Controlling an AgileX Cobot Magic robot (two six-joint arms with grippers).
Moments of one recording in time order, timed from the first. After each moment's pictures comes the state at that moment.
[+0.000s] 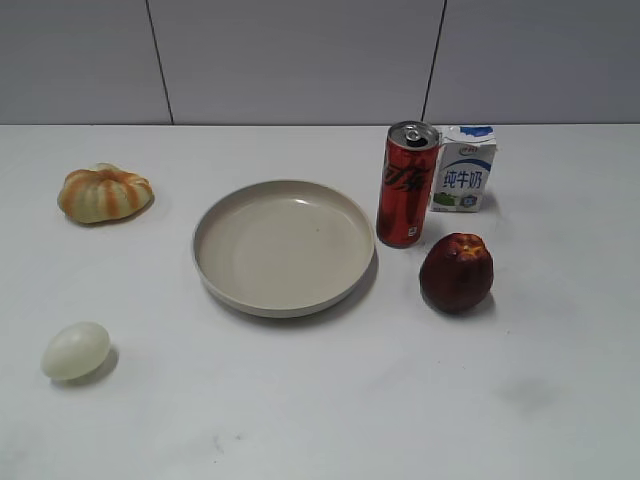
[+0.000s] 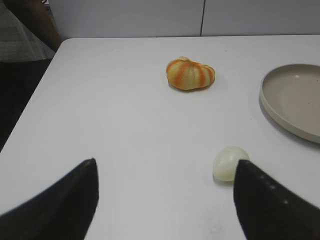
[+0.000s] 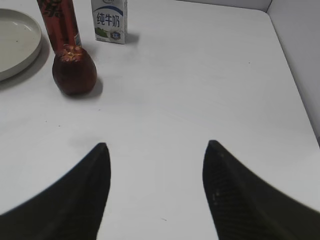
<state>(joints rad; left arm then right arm) -0.07 -0.01 -0.51 -0.06 1.04 0.13 0.07 -0.01 -0.50 0.07 1.05 -0.09</state>
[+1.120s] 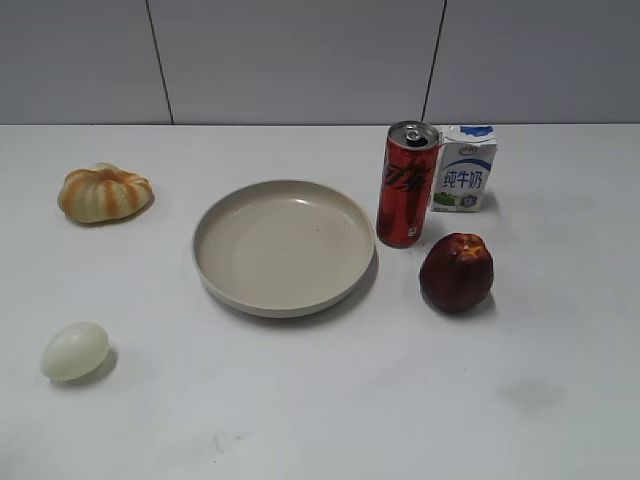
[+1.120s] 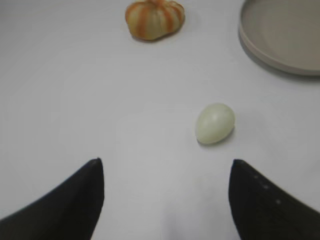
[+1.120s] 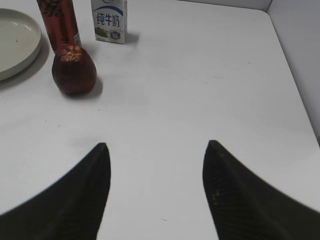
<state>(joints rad) -0.21 0.50 -0.55 -0.08 0.93 0.27 0.07 -0.01 -0.50 0.07 1.05 -0.09</state>
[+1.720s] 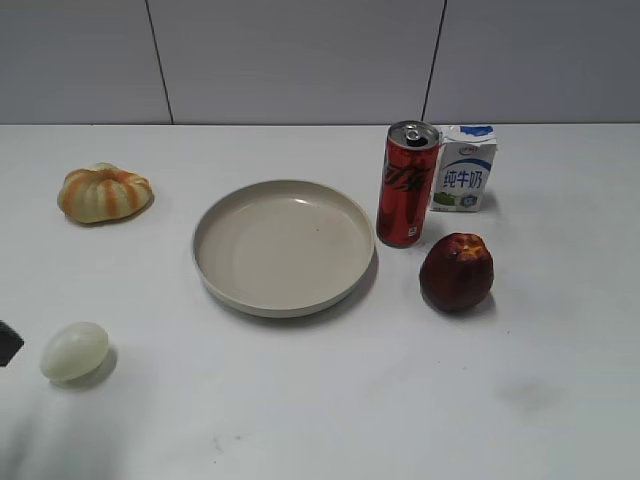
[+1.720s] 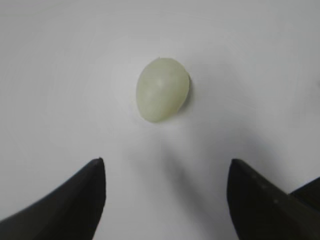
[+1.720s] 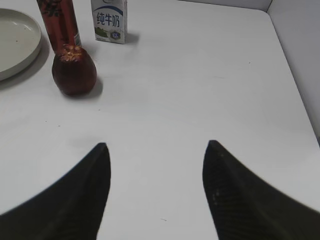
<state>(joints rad) -0.38 1.11 -0.64 -0.09 0.82 0.35 0.07 -0.01 -0.50 0.07 1.05 -0.09</state>
